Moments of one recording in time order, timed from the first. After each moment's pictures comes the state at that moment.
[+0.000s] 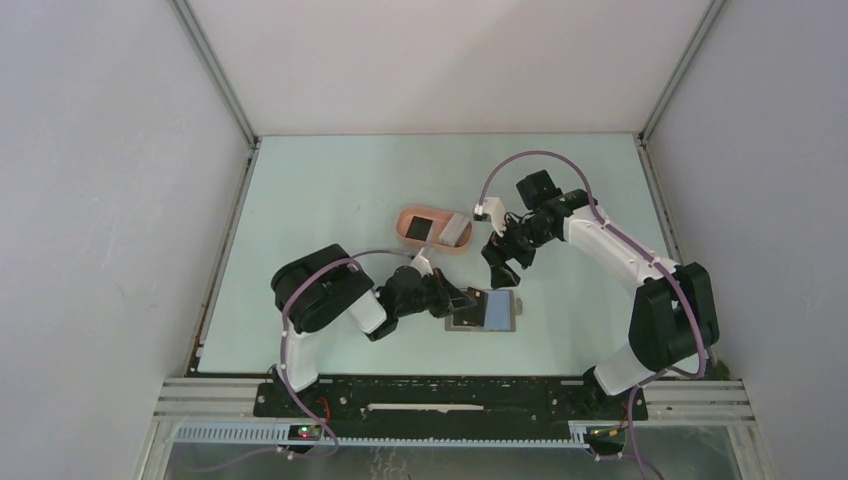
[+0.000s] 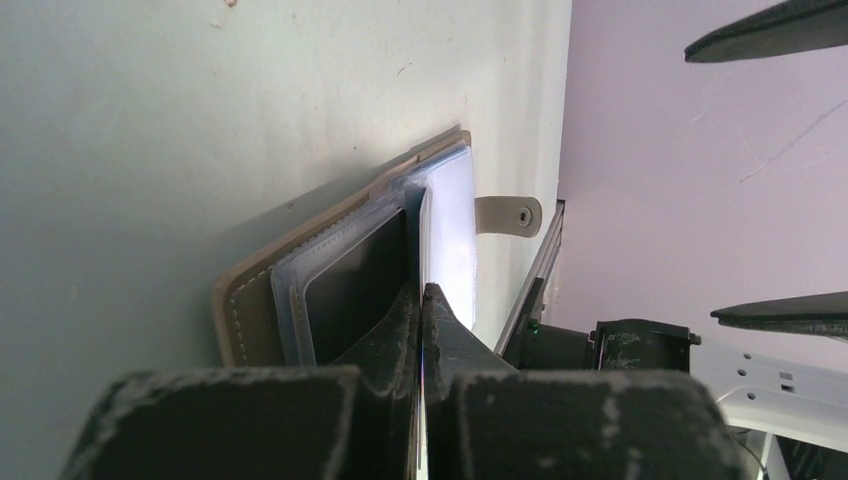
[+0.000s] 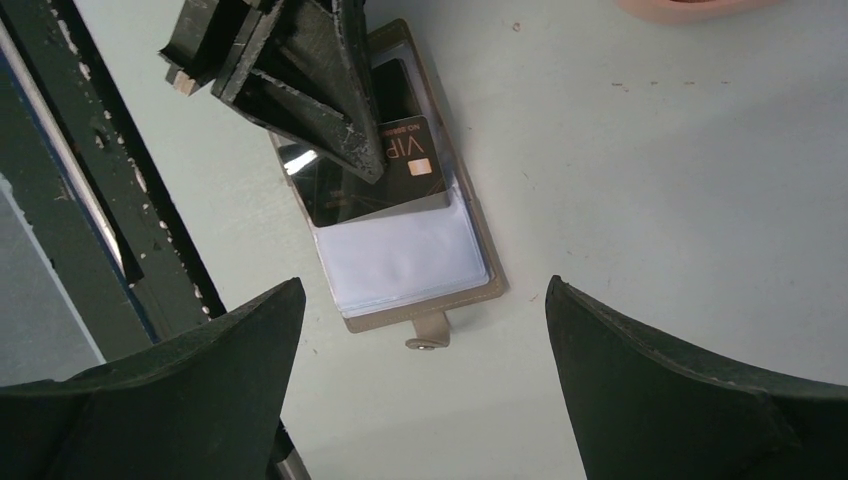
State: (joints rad) left arm -0.84 1.96 0.51 1.10 0.28 -1.25; right arm 0.41 1.56 1.20 -0.86 -0.57 -0.60
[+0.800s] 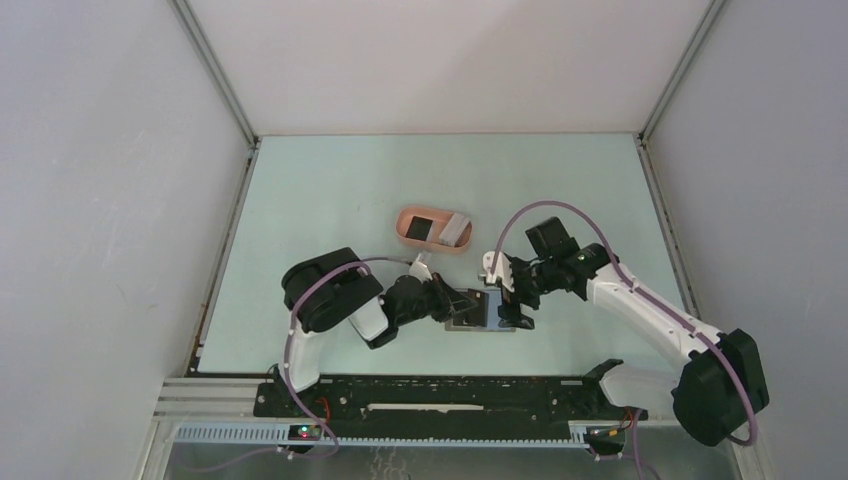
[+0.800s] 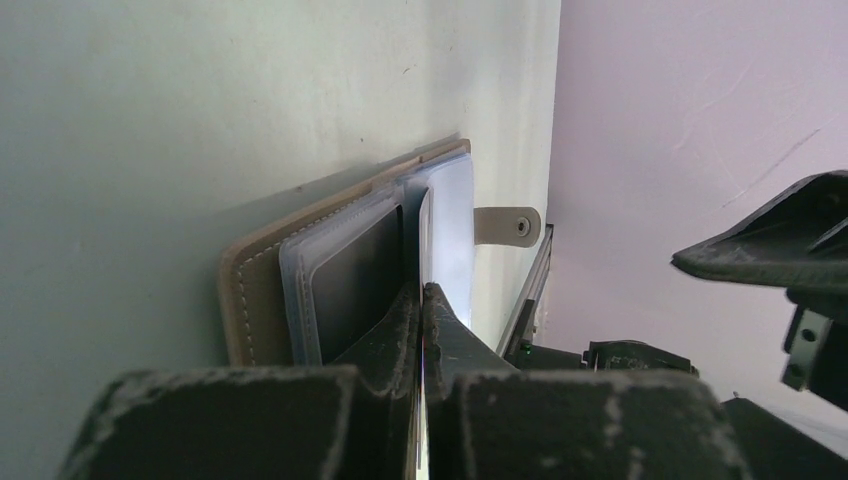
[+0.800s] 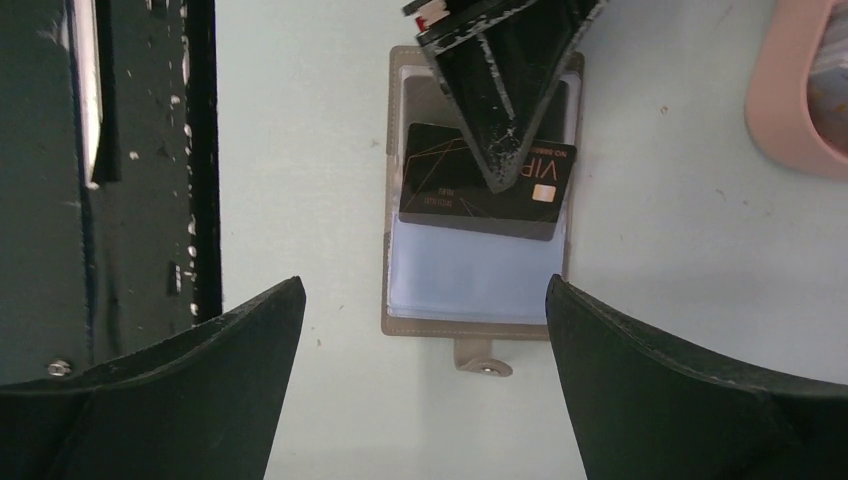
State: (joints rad) left arm -0.89 2.01 0.47 1.22 0.16 -1.31; right arm 0.52 1.20 0.86 -0.74 -0.66 -0.87
